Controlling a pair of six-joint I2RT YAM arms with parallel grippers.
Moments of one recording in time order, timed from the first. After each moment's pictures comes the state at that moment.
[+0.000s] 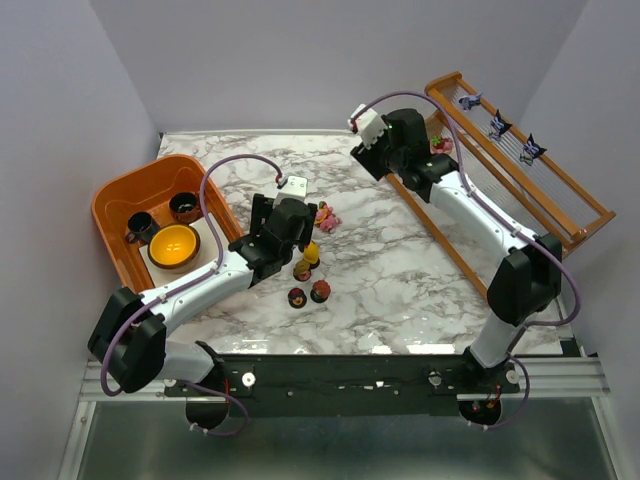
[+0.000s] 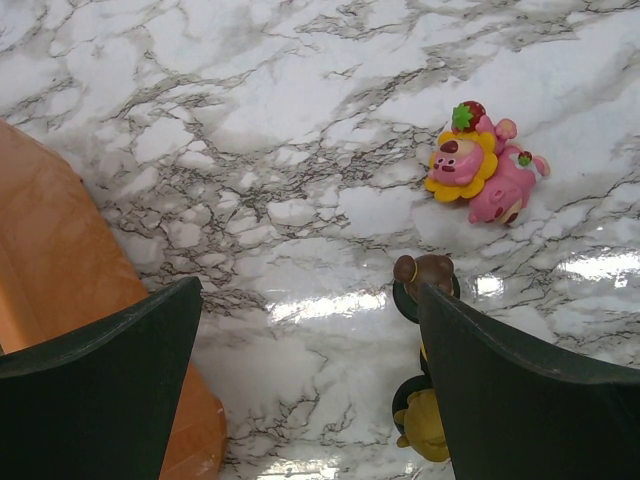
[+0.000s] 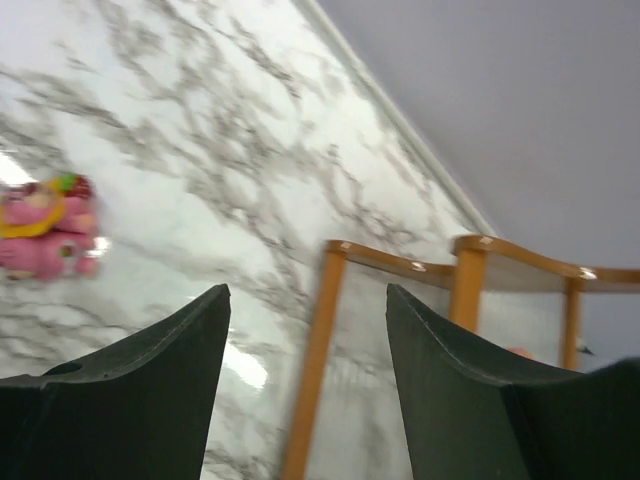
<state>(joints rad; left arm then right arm) -0.73 1.33 0.89 -0.13 -0.64 -0.18 0.48 1.75 1.61 -0.34 0.09 -0.57</state>
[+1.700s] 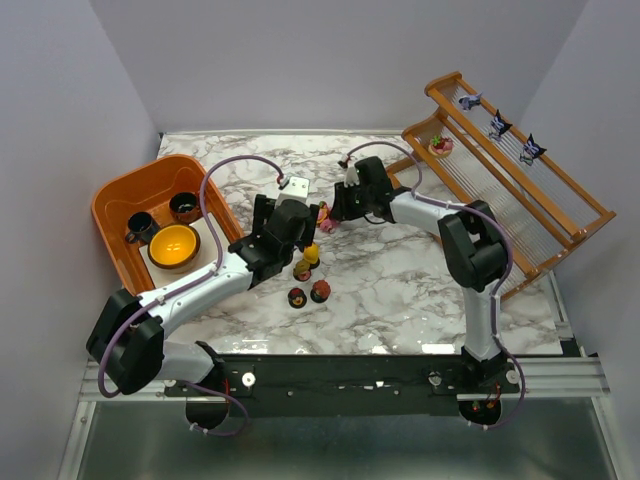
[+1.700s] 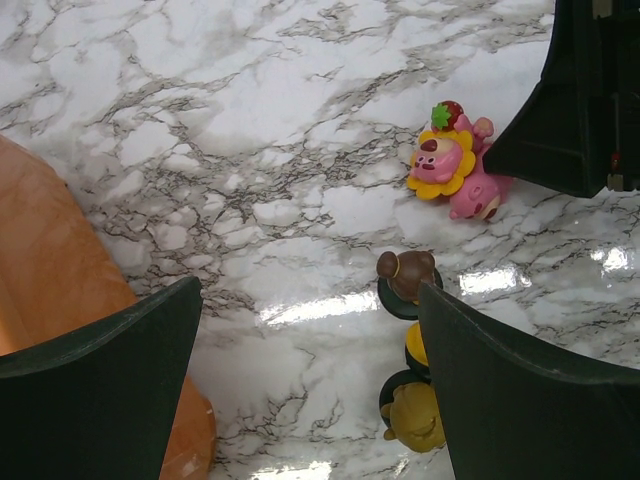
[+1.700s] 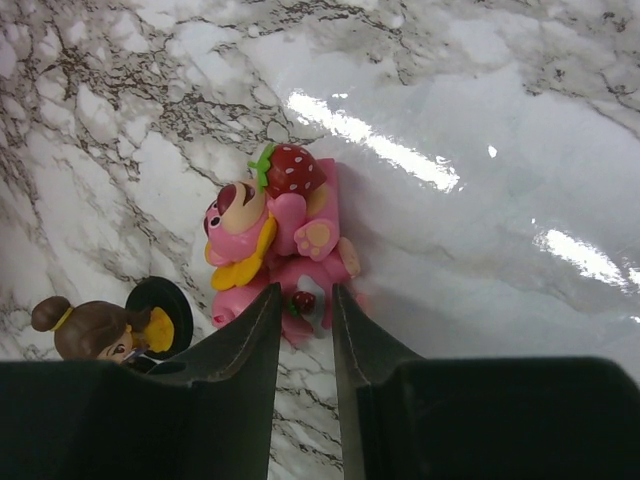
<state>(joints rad) -0.74 1.31 0.89 -0.13 -0.62 -0.19 0.52 2.09 1.43 -0.06 -0.31 0.22</state>
